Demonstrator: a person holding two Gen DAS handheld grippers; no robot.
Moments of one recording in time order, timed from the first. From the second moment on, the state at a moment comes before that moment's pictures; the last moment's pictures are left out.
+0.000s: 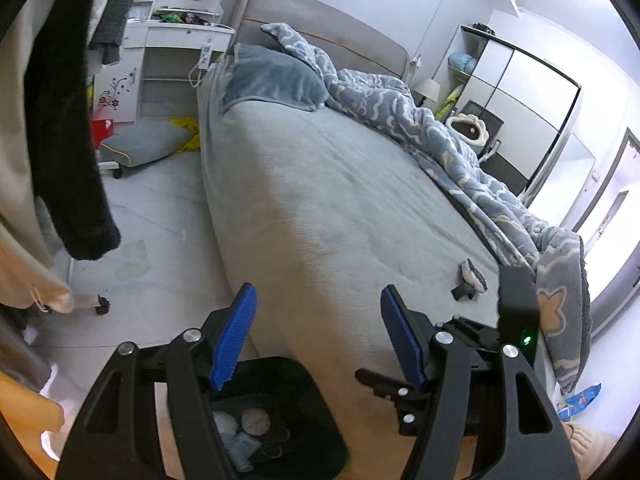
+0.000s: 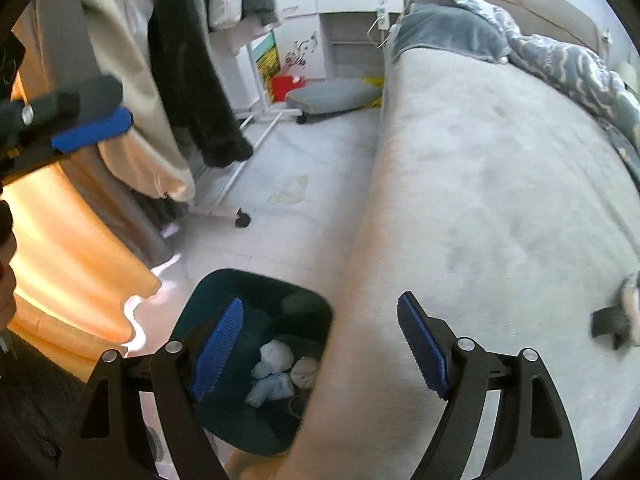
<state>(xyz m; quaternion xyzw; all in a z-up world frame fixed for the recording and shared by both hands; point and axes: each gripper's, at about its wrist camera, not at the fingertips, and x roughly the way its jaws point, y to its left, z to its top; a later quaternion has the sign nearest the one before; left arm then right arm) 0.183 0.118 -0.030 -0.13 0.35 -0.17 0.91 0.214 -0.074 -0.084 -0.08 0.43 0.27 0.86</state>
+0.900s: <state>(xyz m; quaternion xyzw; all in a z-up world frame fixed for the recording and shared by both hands) 0.236 -0.019 -0.048 -0.07 0.38 -0.24 0.89 0.268 -0.252 -0.052 -0.04 0.37 0.14 0.92</state>
